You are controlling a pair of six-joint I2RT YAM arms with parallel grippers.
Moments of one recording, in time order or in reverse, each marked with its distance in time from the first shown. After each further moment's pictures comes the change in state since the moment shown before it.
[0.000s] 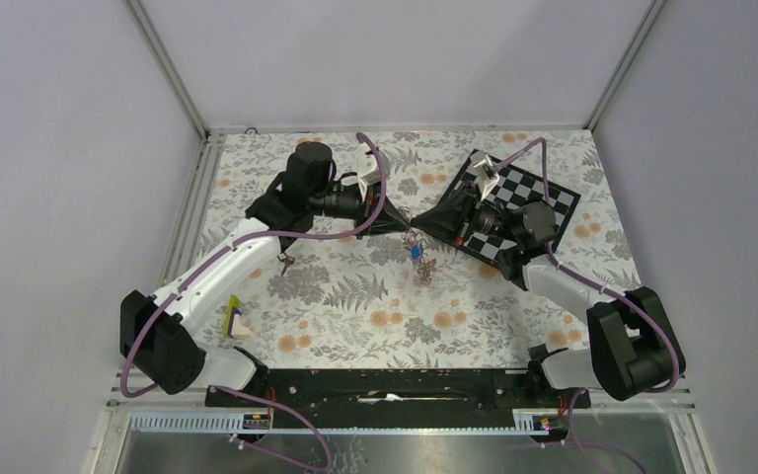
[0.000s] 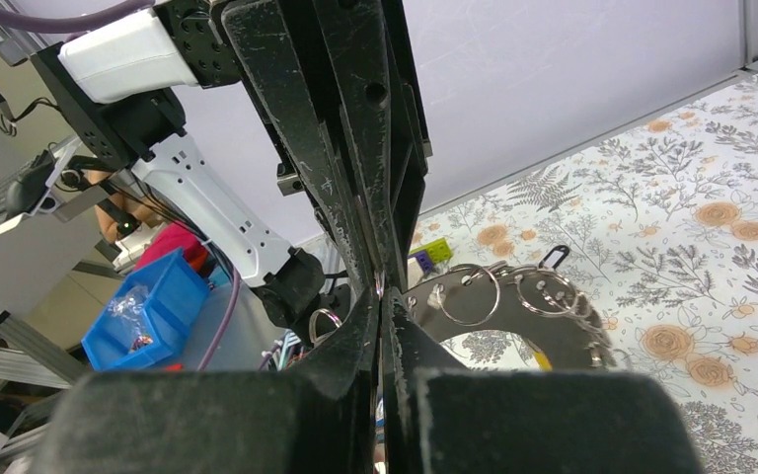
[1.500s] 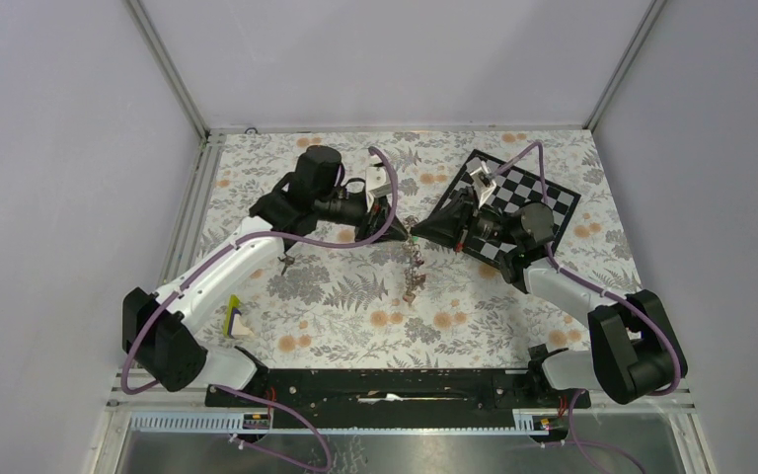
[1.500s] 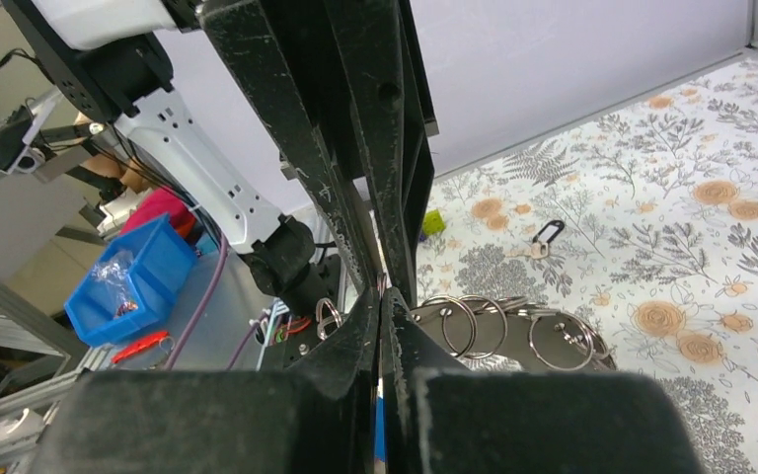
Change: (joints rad) left arm -0.027 0.023 0.039 -0.182 -0.047 0.206; right arm 0.000 -0.018 -0.024 -0.075 -0.053 -0.115
